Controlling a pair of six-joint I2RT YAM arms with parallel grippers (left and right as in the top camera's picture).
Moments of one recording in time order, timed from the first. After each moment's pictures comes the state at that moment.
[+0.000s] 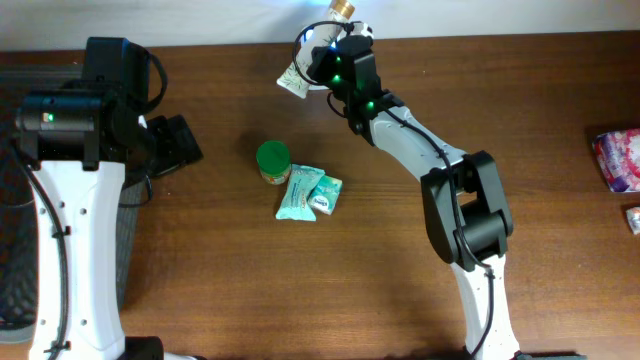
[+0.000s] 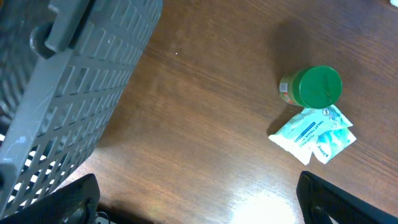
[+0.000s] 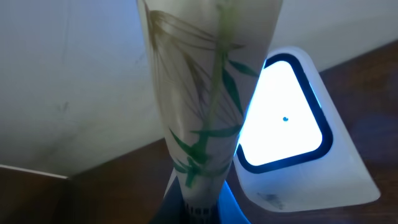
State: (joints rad) left arm -0.06 1.62 2.03 -1.69 -0.15 -0.50; right arm 0.39 2.33 1.80 0.17 -0.04 0.80
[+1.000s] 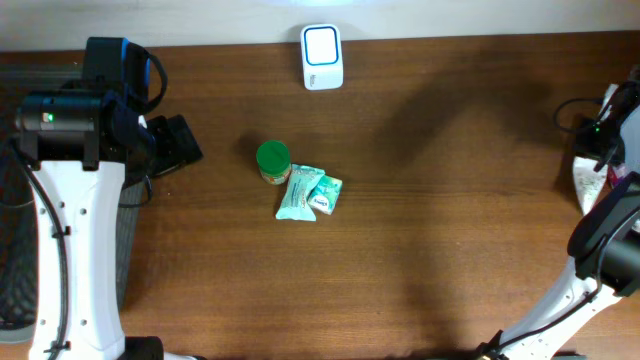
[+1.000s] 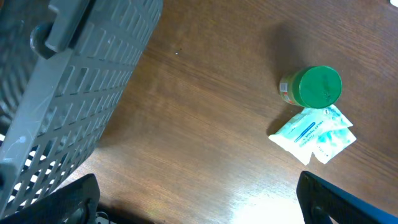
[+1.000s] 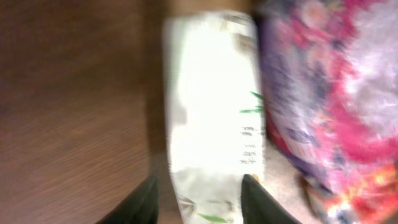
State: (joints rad) left arm -0.06 1.62 2.03 -1.69 -0.15 -0.50; right arm -0.56 2.17 1.83 -0.93 0.16 -0.12
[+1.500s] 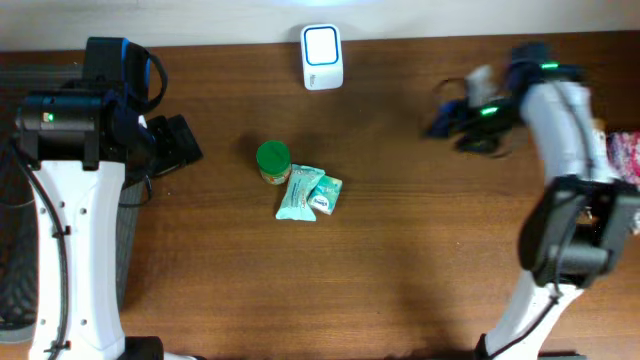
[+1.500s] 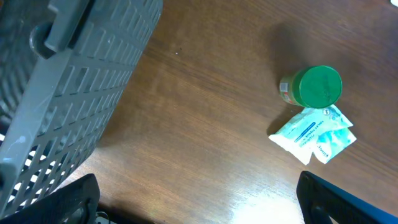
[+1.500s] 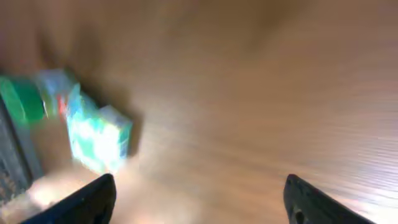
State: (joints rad) left arm -0.06 1.62 2.03 -1.69 -0.15 -0.50; right arm -0.06 2.08 1.75 -1.18 -0.55 0.00
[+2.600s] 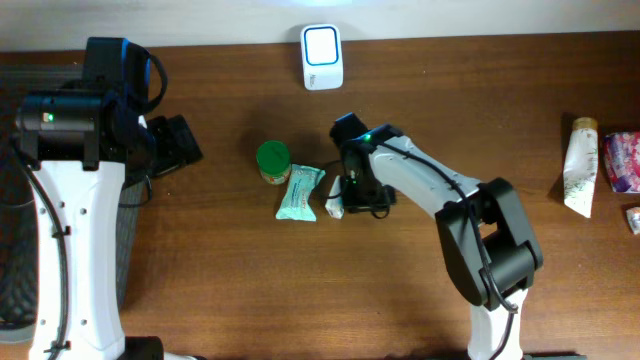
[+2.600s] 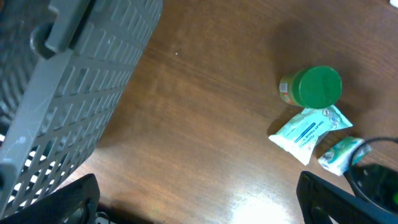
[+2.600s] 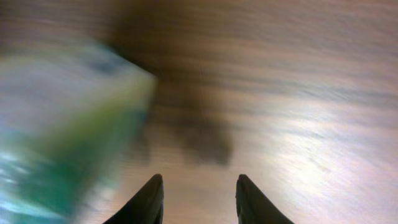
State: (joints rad) left arm -0.06 1.62 2.03 -1.69 -0.15 -0.50; right arm 0.48 2.08 1.49 -1.04 -0.02 0.45
